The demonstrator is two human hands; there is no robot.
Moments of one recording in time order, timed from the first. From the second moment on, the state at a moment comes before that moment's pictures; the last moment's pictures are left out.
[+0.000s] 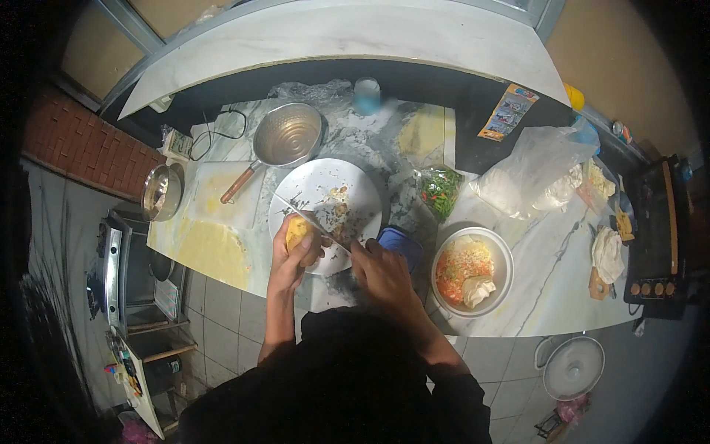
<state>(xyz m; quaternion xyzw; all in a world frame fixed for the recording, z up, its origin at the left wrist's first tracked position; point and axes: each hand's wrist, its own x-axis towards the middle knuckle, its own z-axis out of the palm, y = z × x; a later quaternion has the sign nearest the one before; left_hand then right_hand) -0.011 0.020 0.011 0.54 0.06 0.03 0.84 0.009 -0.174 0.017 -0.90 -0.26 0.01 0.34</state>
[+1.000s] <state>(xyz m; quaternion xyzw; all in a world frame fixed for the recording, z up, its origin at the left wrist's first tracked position) -0.006 0.039 0.028 0.66 -0.02 0.15 0.73 0.014 -0.230 0.073 -0.87 -0.28 0.05 0.40</state>
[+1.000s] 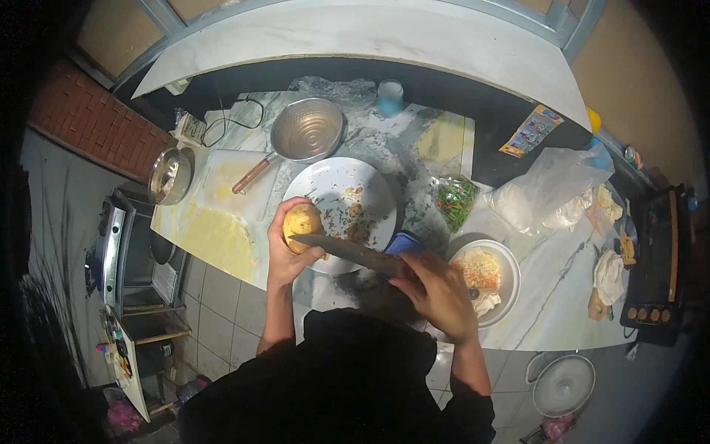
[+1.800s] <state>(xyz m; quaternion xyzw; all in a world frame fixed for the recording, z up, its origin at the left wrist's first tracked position) -0.002 0.039 0.044 0.70 -0.04 0.18 0.69 0.008 -0.241 0.078 -0.87 -0.27 0.00 0.40</state>
